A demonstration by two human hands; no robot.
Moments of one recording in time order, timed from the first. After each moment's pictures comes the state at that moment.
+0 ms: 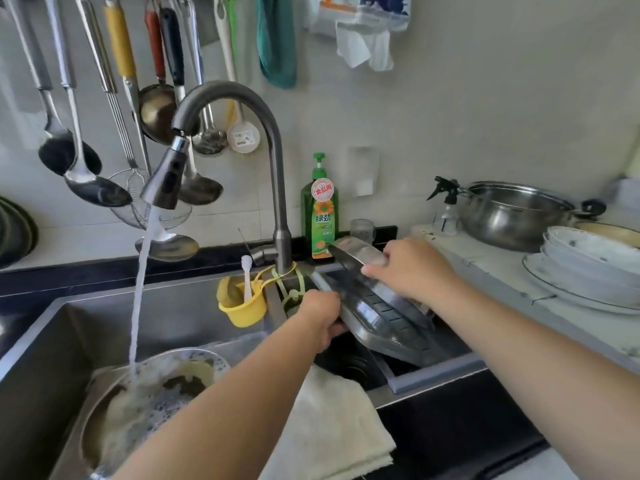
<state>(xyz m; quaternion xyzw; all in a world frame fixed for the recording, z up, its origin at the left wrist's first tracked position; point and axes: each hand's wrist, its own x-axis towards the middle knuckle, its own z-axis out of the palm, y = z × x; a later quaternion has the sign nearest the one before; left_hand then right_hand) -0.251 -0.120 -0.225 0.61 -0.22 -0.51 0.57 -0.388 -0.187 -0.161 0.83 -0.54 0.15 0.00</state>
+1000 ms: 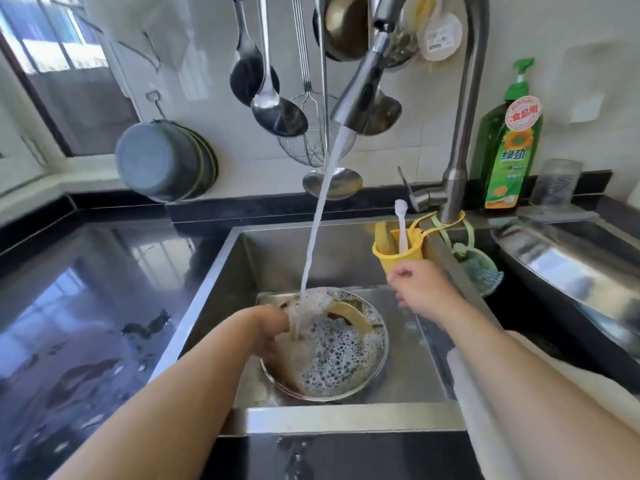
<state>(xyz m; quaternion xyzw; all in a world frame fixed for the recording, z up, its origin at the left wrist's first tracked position) 0.076 0.045 -0.358 0.86 -0.13 -0.42 0.27 -0.156 -0.107 -0.297 0.79 -0.45 0.17 -0.39</state>
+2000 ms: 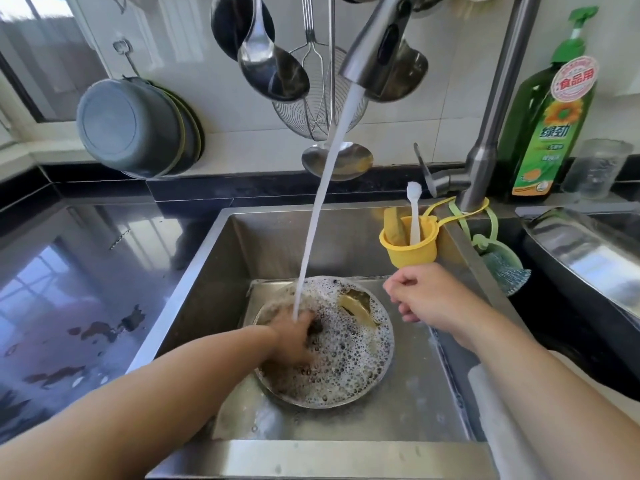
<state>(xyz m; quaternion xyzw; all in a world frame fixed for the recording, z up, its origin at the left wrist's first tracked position) 0.085 0.002 -0.432 0.84 -0.46 -0.27 -0.10 -0.150 -0.107 -0.292 0.79 -0.41 0.10 -0.45</state>
